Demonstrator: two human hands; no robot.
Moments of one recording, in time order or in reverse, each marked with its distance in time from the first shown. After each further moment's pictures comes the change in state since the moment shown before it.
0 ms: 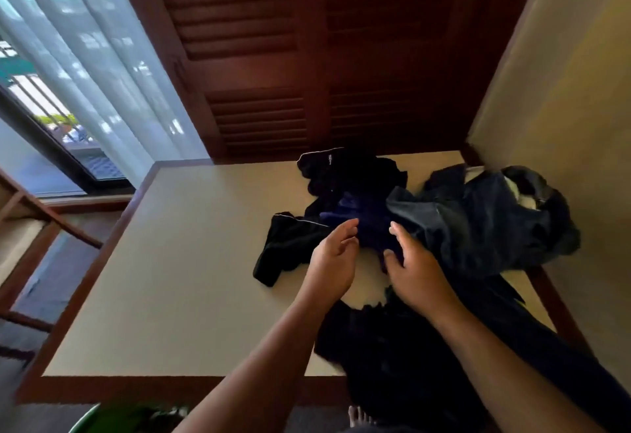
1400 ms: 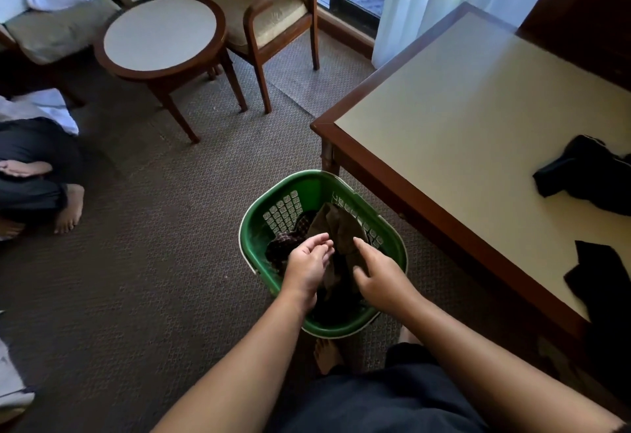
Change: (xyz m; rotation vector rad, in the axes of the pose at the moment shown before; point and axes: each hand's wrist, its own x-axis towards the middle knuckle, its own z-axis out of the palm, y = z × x) left_hand -0.382 -0.307 -0.252 -0.897 0.859 -0.583; right_hand -0.275 -0.134 0.394 -0.361 -0.940 -0.403
